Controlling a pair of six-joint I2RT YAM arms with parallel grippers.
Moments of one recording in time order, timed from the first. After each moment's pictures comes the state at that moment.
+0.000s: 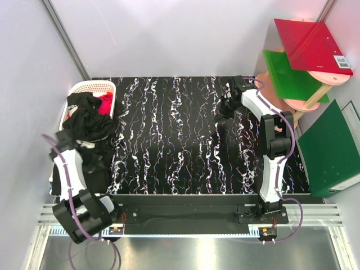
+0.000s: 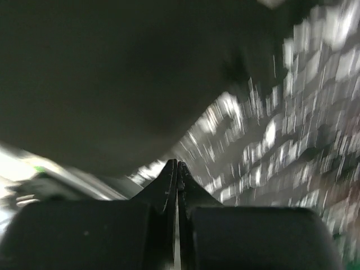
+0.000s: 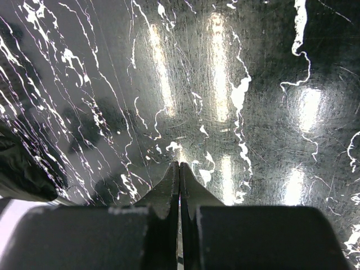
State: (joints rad) left arm 0.60 1.09 0.87 -1.02 0.13 -0.42; right arm 0.20 2.11 1.73 -0.81 -0.39 0.47
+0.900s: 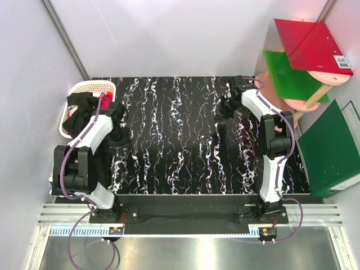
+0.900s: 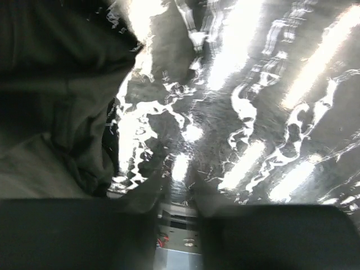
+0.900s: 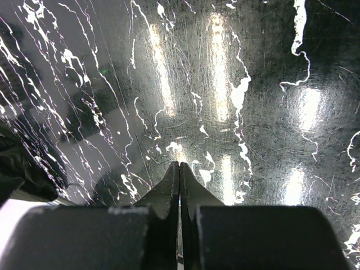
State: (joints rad) left arm -0.06 1.57 1.11 -1.03 -0.09 -0.31; right arm 0.20 2.11 1.73 -0.81 -0.39 0.47
